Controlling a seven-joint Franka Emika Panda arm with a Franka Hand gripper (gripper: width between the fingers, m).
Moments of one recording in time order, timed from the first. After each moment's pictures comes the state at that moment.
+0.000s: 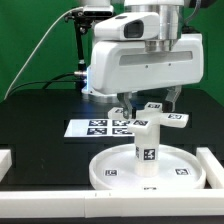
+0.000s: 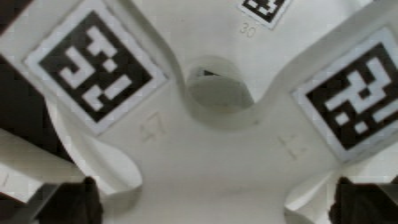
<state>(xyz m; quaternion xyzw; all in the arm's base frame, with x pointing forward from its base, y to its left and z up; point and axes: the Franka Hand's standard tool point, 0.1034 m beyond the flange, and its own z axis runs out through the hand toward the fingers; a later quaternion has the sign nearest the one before) 0.564 0.039 0.110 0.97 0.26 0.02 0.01</state>
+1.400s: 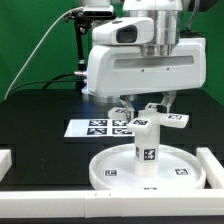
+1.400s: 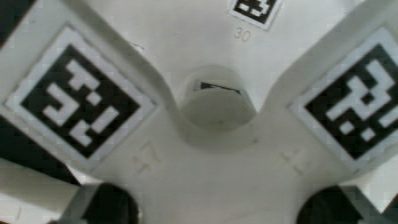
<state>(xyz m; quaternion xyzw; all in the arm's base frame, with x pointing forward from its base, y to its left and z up) 0.563 0.040 0.104 0.98 0.17 0.02 0.01</state>
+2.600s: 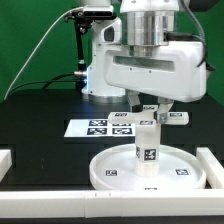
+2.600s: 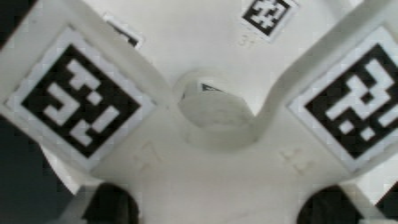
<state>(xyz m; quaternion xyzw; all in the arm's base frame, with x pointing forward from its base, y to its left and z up) 0.561 0.038 0.102 0.84 -0.54 0.02 -0.03</state>
